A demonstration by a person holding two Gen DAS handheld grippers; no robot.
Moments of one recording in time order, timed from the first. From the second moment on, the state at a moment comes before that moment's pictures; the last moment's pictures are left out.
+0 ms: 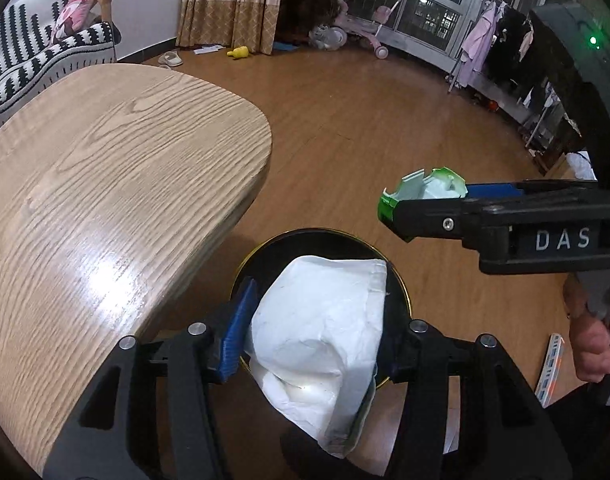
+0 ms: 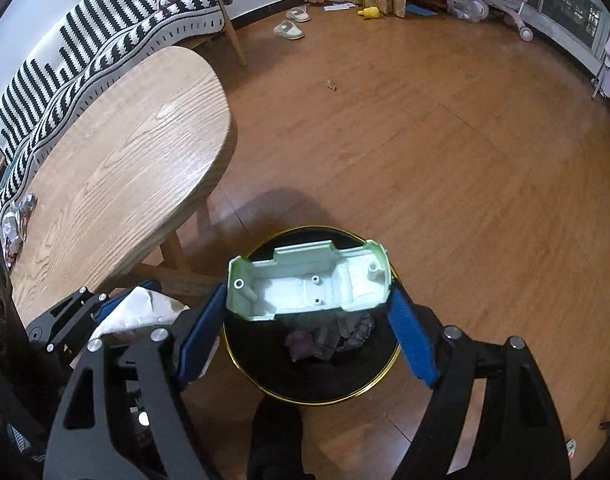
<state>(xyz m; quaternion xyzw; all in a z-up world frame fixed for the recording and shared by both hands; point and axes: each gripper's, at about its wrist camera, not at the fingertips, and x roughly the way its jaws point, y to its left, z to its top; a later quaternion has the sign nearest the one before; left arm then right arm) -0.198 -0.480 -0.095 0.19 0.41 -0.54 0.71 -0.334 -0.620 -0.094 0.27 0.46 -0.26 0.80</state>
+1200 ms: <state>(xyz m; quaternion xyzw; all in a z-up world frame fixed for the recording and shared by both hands) 0.070 -0.061 -0.019 0.05 0.38 -0.12 0.92 -0.010 -0.336 -0.027 0.13 0.40 -0.03 0.91</state>
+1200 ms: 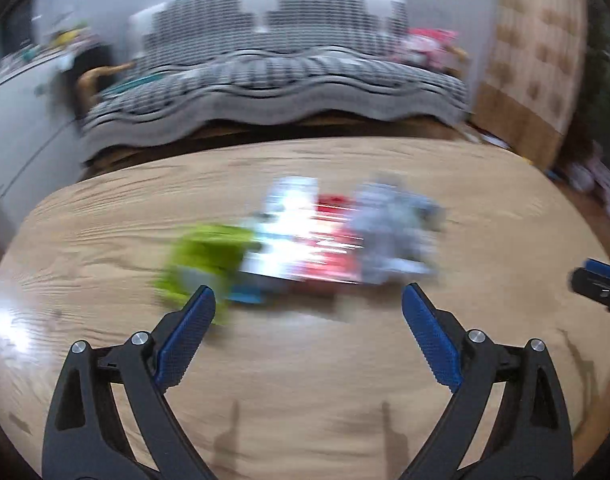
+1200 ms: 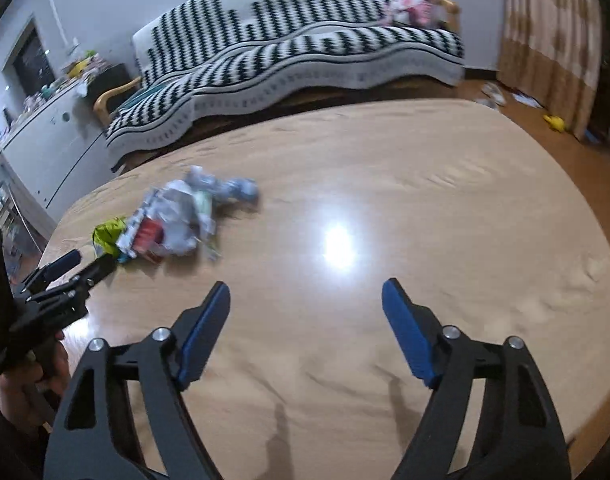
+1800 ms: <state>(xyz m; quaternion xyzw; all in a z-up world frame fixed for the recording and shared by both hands) 0.161 0.004 -0.063 0.00 0.42 -0.11 0.90 0.115 -0.260 -0.082 0.10 0.43 0.00 0.90</state>
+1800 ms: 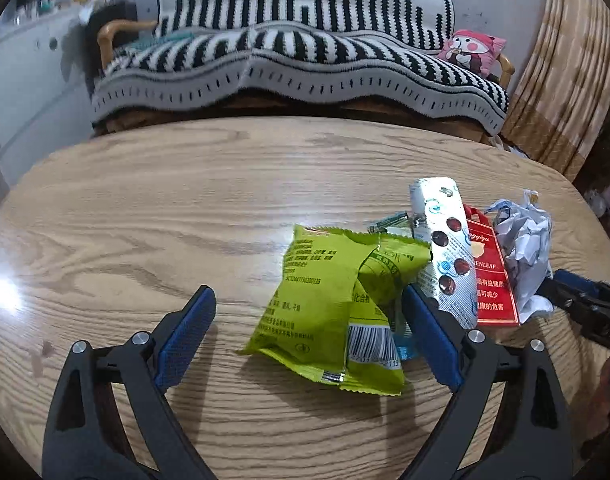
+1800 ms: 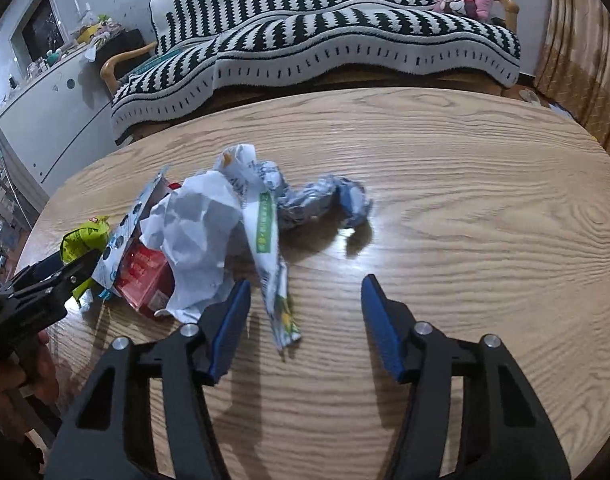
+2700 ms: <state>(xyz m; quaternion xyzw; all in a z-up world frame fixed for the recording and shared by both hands) 0.043 -0.121 0.013 0.06 0.35 -0.24 0.91 -0.050 -0.386 -0.014 0.12 0.39 -0.06 0.91</state>
